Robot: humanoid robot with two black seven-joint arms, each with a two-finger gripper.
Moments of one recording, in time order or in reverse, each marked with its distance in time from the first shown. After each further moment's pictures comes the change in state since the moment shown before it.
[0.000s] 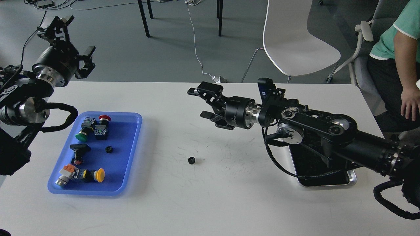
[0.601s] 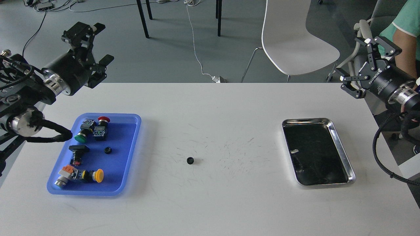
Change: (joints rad) left arm 0.008 0.236 0.240 -0.380 0.227 0.004 0.010; right arm -0.347 -0.365 0.600 -0.284 0.318 0.276 0.001
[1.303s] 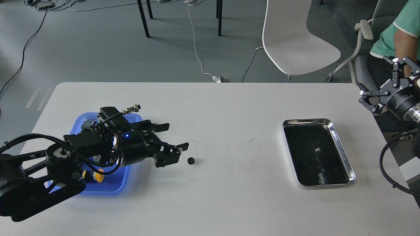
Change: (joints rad) left arm 0.024 -0.152 0.325 -0.148 1.578 0.001 0.021; right arm -0.060 0.019 -0.012 -0.080 0.118 0.004 0.000
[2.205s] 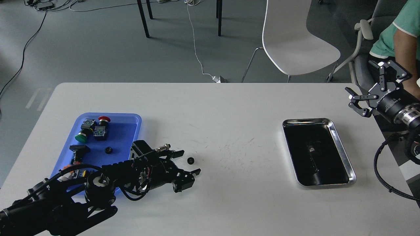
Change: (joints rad) left arm 0.148 -0.240 0.004 0.275 0.115 0.090 -0.002; right arm -0.006 -0.001 -0.041 0.060 -0.006 0.000 -0.002
